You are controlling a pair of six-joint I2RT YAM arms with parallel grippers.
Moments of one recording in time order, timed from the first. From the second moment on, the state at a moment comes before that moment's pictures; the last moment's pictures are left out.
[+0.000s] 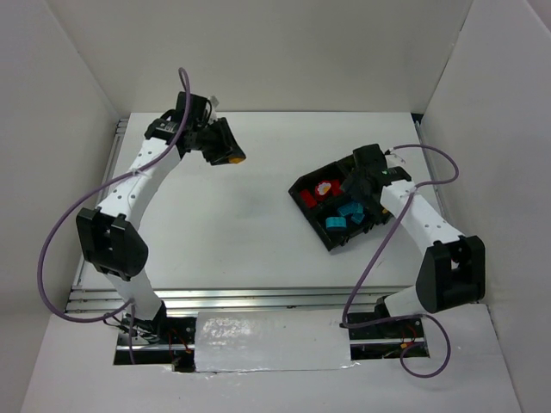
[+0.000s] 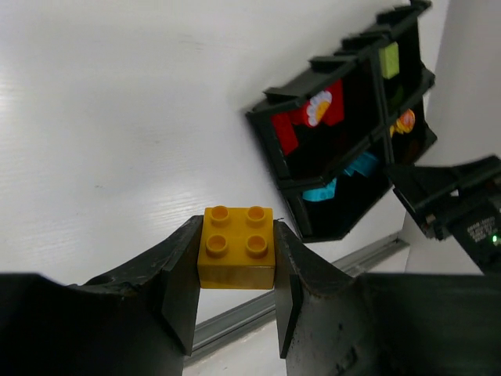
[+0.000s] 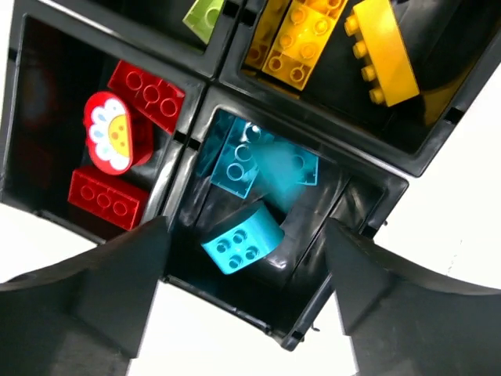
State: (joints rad) left arm -0.27 1.74 1.76 -0.83 0.31 -0.65; right arm 0.22 1.43 1.11 -0.72 0.34 0.85
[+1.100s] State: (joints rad) left arm -0.50 1.65 1.49 -0.09 0.99 -0.37; right arm 0.25 1.36 1.23 -0.35 -0.84 1.34
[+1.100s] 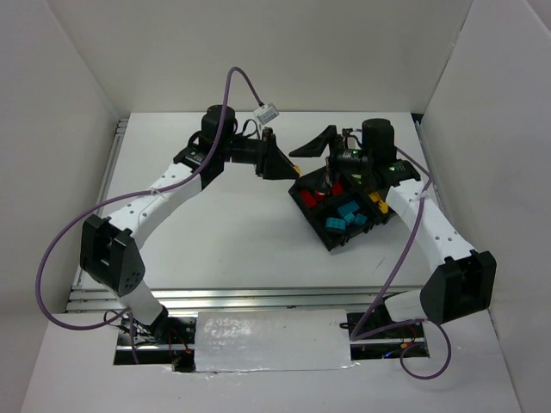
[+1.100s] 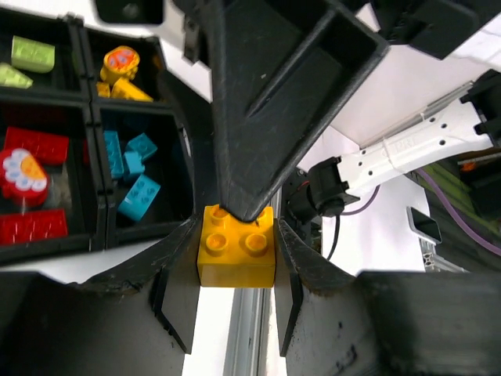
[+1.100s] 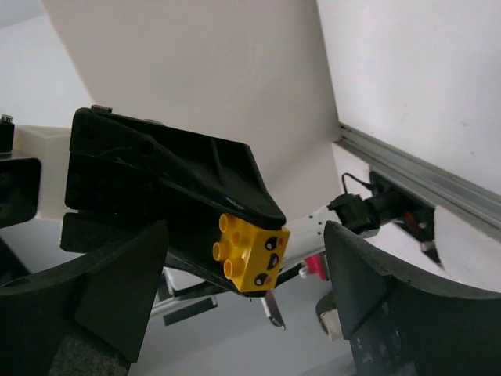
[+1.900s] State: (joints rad) left arm -0.52 1.68 1.52 -0.06 0.92 -0.36; right arm 0.26 1.33 1.17 -0.23 -0.87 1.51
